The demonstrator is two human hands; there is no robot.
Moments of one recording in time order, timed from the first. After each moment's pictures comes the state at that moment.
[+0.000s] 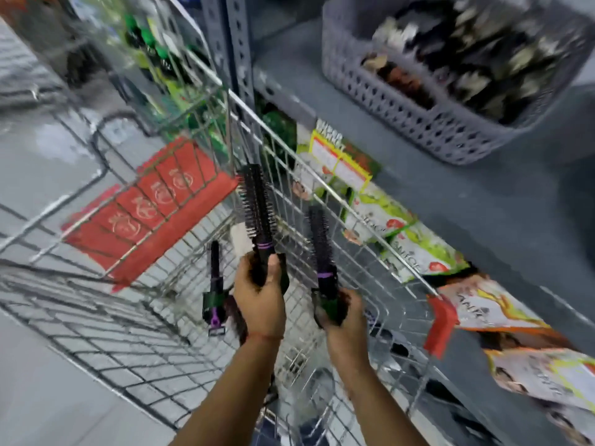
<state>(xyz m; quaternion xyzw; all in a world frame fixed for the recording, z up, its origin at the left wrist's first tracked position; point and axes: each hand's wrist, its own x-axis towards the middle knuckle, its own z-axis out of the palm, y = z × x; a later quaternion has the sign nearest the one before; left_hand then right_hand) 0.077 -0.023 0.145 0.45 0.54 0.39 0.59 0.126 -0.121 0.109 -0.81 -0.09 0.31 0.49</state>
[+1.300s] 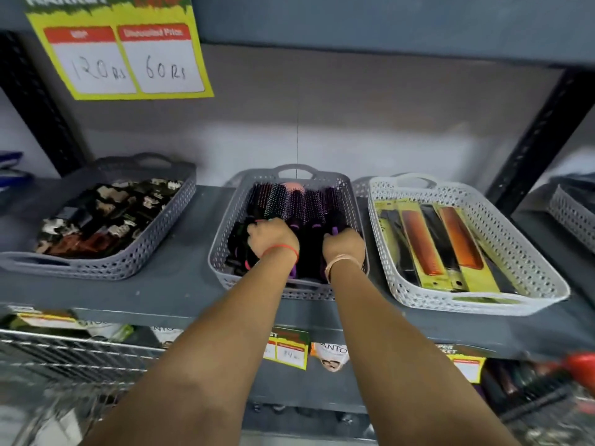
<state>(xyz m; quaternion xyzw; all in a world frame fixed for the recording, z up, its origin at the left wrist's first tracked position) 0.358 -0.287 0.344 0.92 0.29 0.04 0.26 0.363 -0.387 0.328 -0.86 0.18 -0.02 0.48</state>
